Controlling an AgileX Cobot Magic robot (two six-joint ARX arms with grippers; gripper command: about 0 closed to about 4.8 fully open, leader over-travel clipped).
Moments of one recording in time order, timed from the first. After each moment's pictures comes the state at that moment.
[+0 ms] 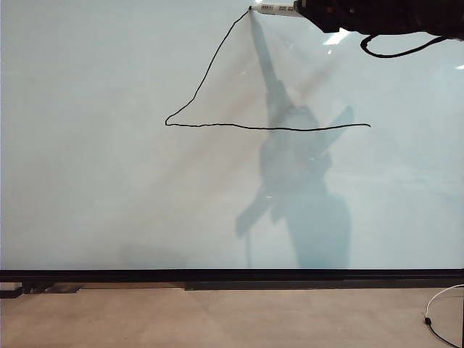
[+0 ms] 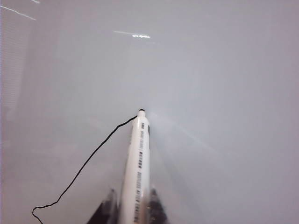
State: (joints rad) left arm 0.04 0.00 0.00 -0.13 0.07 0.12; right arm 0.36 1.49 0.73 1.17 -0.33 -0.16
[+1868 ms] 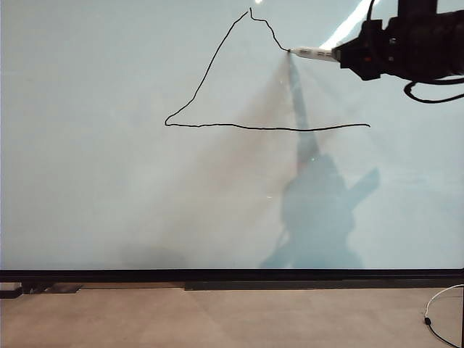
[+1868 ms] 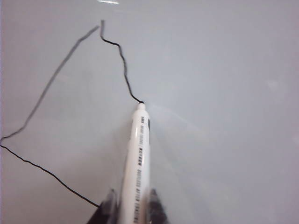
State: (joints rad) left arm 0.04 0.00 0.00 -0.13 0.07 0.12; right arm 0.28 1.48 0.51 1.28 -0.25 -0.18
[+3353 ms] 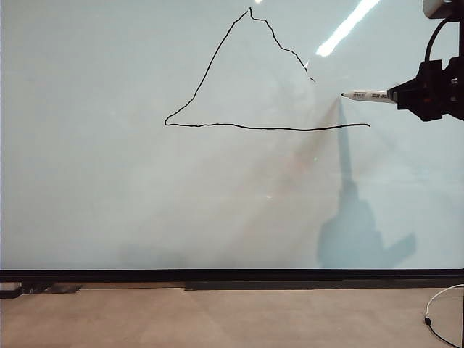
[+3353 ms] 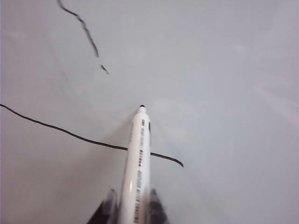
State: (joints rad) left arm 0.04 0.00 0.00 -0.13 0.07 0.12; right arm 0.12 1.48 0.32 1.38 -0.25 -0.14
